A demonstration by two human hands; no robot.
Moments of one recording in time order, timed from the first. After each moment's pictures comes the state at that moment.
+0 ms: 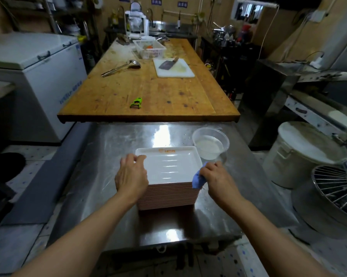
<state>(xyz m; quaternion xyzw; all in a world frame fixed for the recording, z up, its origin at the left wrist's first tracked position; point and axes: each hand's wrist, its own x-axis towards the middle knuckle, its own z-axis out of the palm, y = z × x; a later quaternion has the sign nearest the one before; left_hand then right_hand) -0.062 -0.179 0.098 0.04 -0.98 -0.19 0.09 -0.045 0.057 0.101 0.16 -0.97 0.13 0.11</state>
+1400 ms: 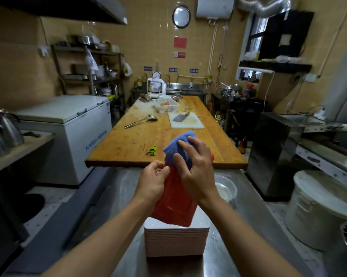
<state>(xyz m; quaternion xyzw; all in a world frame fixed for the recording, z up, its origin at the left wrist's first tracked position) -0.044 -0.145 0.239 -0.01 -0.71 -0.69 0.13 -0.057 -0.027 0.254 0.18 -0.82 0.40 0.35</state>
